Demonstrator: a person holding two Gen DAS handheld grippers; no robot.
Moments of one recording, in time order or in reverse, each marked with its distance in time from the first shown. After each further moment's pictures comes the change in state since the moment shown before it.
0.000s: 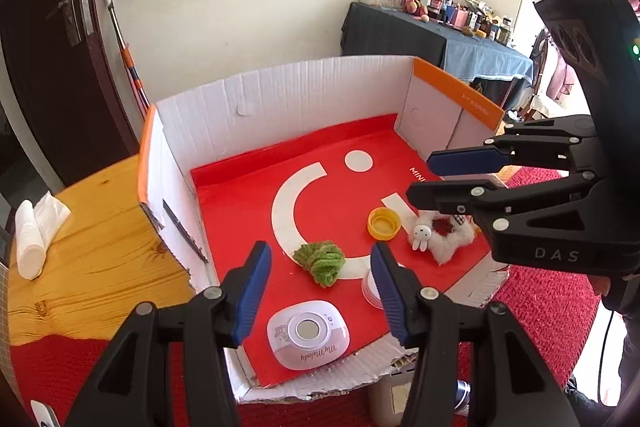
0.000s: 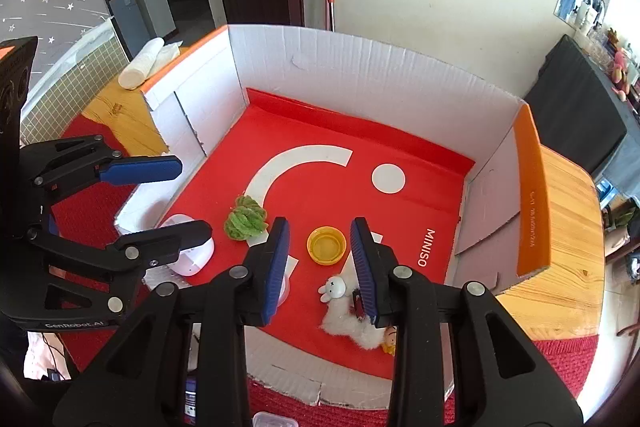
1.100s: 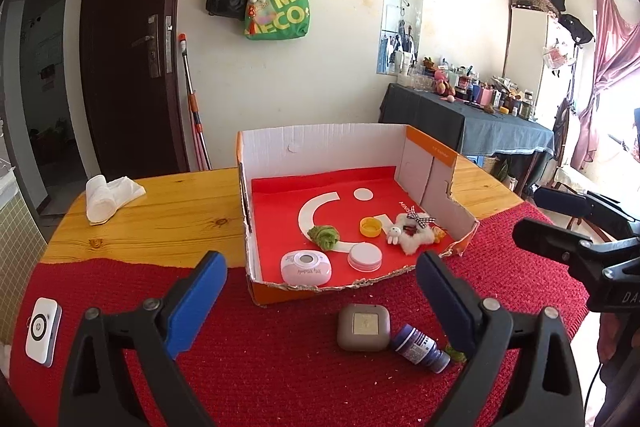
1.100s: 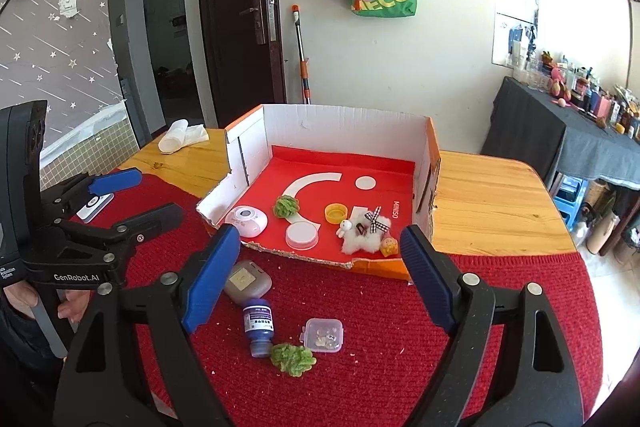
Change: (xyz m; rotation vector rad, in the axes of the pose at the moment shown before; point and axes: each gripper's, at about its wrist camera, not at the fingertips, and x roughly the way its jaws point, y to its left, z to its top) left arm -0.126 -0.031 -0.091 -0.135 -0.302 0.144; right arm -0.132 0.049 -0.110 0.112 -0.379 -0.076
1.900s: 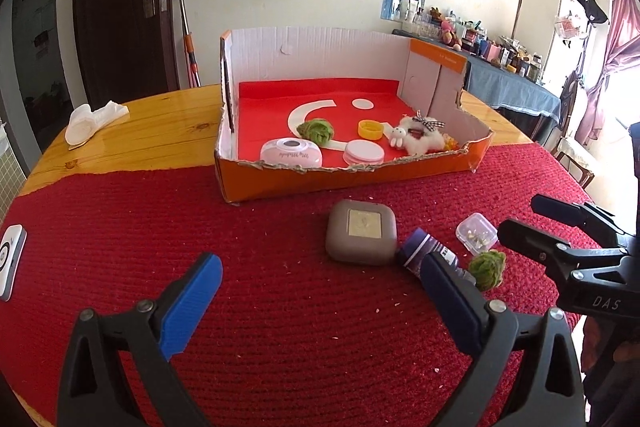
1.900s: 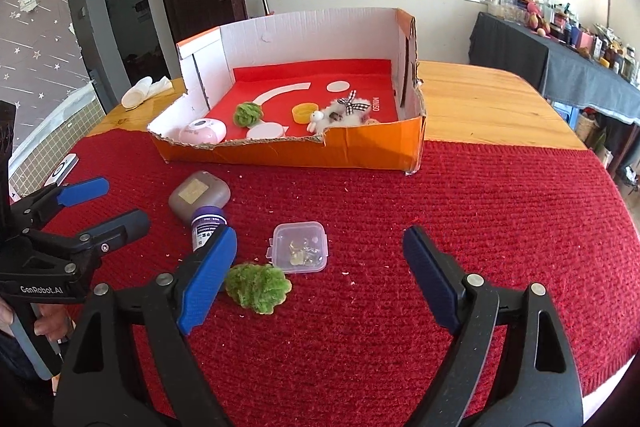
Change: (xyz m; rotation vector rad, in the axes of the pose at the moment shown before) left arm 0.043 -0.010 -0.070 -0.026 0.196 -0.010; right arm 0.042 -0.020 -0.085 0.121 0.154 -0.061
